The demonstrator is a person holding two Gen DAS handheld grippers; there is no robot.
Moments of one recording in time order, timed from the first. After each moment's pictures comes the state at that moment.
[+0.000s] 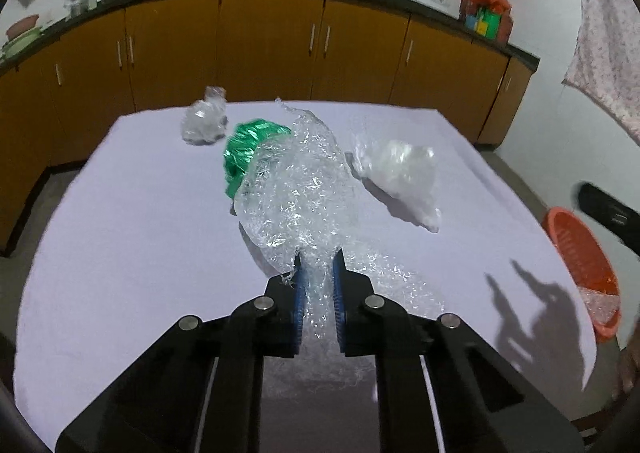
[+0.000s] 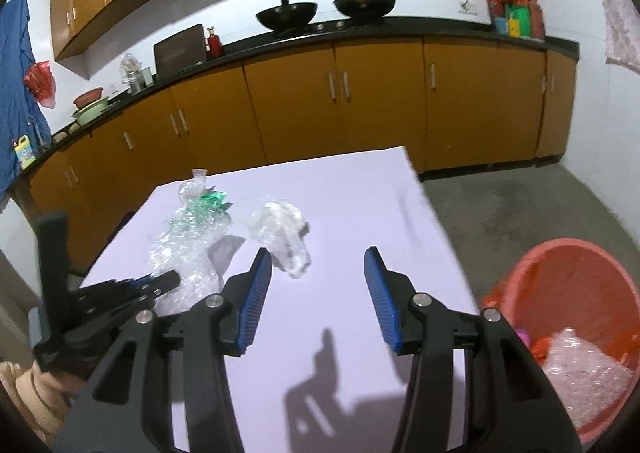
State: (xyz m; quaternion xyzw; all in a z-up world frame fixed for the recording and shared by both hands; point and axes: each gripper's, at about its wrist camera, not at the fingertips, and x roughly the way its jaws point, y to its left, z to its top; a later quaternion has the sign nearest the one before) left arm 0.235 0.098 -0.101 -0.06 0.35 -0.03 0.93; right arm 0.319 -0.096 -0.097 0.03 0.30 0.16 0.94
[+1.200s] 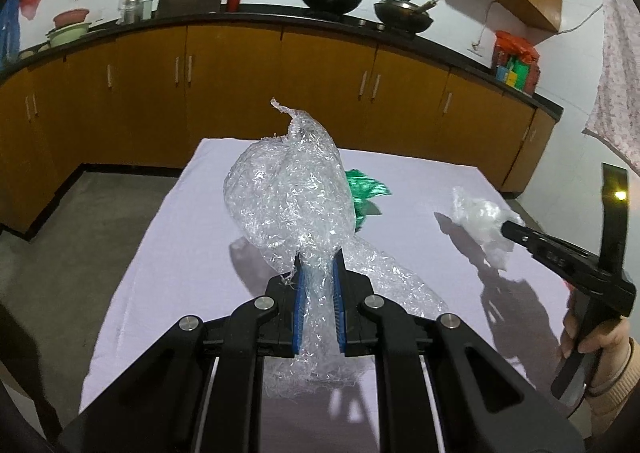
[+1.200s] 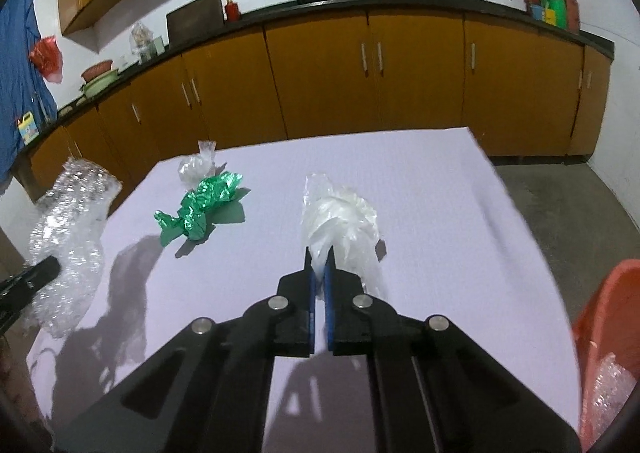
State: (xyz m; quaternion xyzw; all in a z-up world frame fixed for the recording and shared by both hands) left arm 0.195 0.171 -0.073 -0.09 0.30 0.02 0.95; right arm 0.381 -0.037 -0.134 0.01 0.32 0.19 0.93
